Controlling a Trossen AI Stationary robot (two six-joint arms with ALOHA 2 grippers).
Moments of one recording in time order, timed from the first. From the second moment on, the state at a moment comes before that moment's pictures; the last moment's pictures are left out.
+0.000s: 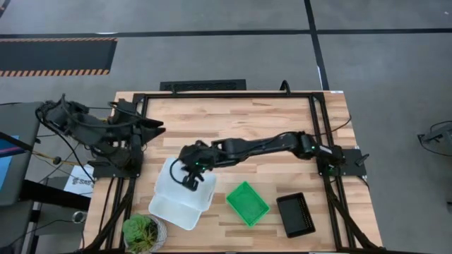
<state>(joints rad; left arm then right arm) -0.51 1.04 1.62 -1.09 -0.74 -0.78 0.13 2.27 2.24 -0.67 0.09 0.43</state>
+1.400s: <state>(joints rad) -0.51 1.00 1.65 -1.09 -0.77 -0.75 0.22 2.48 2.35 -0.48 0.11 0.43</state>
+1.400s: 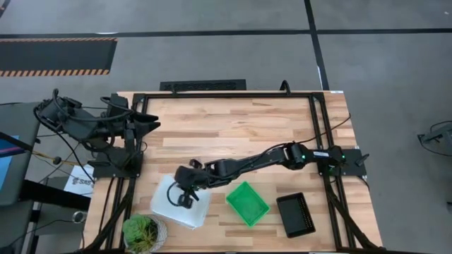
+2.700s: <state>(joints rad) -0.51 0.99 1.65 -1.09 -0.75 -0.76 0.23 2.48 2.35 -0.78 0.10 0.44</state>
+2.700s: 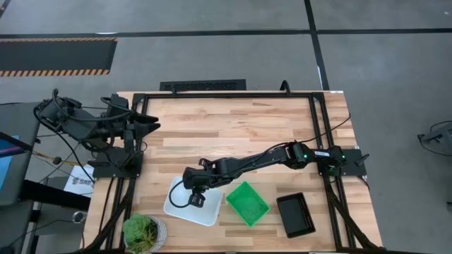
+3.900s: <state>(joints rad) -0.51 0.99 1.65 -1.09 -0.76 -0.74 0.20 2.05 2.36 -0.95 0.10 0.10</state>
